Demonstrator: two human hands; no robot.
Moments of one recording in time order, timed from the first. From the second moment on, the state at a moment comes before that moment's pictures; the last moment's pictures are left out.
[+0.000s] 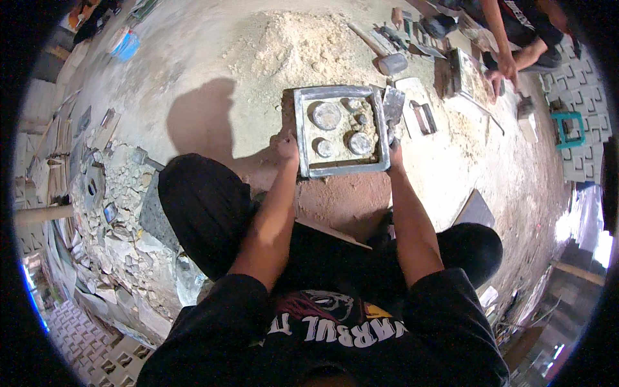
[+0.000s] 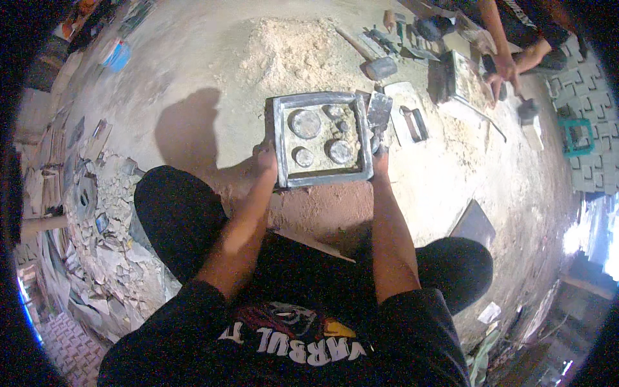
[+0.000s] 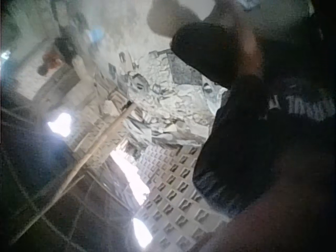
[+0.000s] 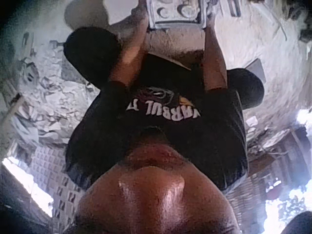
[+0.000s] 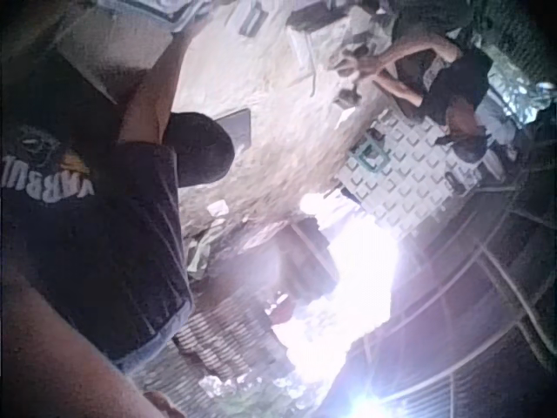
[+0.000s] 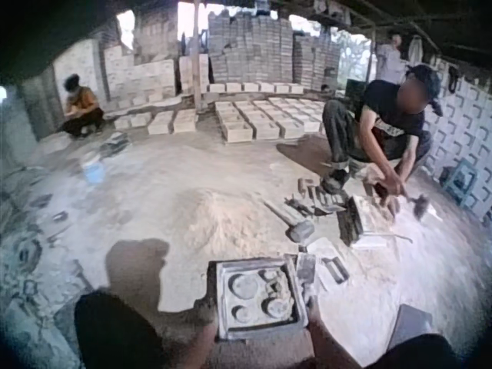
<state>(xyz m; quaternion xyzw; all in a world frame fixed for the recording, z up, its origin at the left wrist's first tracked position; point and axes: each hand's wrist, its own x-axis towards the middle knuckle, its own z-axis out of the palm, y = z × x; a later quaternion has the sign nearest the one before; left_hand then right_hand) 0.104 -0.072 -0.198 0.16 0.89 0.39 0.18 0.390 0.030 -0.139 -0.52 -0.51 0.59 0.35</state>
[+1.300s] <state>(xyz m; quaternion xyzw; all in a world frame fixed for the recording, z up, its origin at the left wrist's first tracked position) -0.017 -0.180 -0.116 -0.29 0.62 0.68 0.27 0.023 -0.145 -0.179 -0.52 -0.56 0.57 0.30</state>
